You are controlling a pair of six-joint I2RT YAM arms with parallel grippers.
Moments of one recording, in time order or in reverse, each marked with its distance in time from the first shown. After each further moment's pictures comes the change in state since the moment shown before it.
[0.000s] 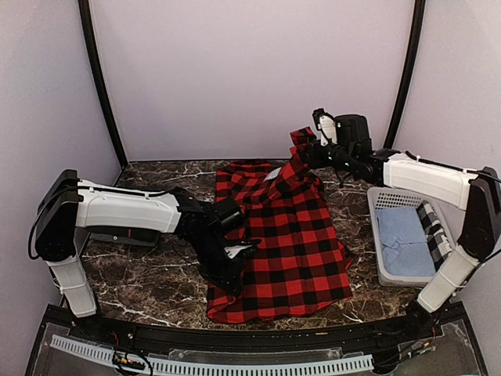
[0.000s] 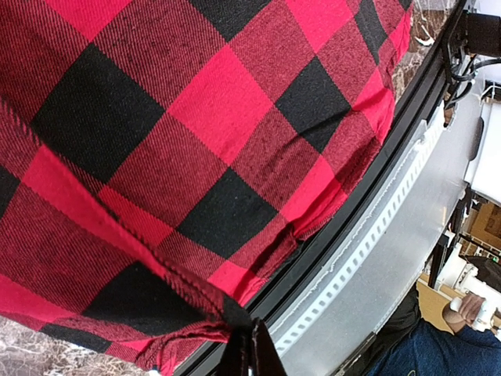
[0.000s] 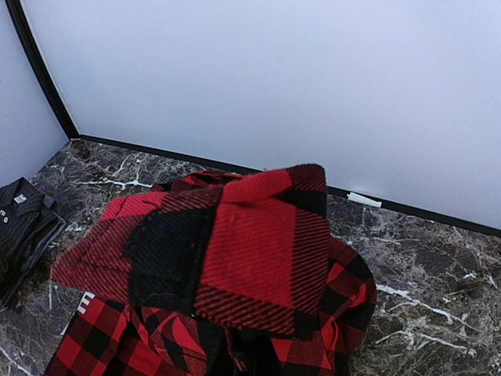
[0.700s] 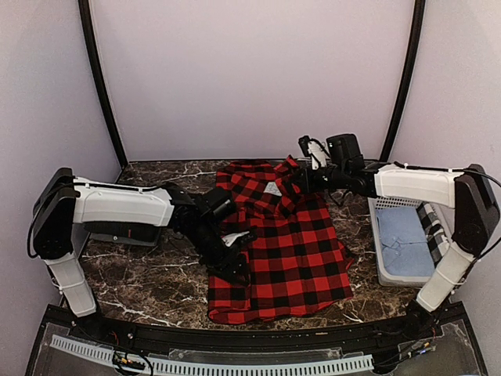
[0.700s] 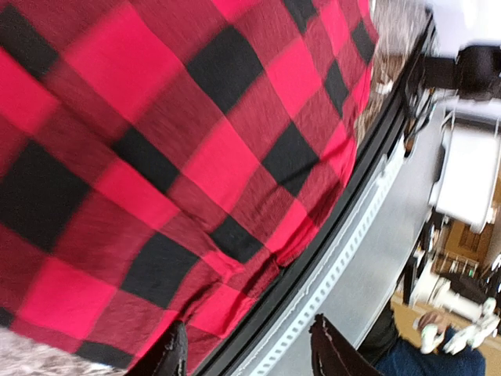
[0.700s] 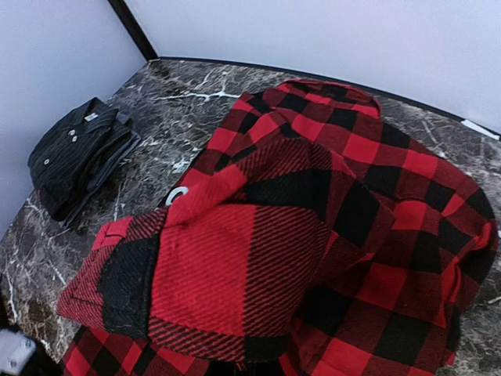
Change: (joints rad) left arm 0.070 -0.015 -0.028 0.105 0.082 0.005; right arm 0.000 0.050 -0.108 -0.008 -0.328 0.066
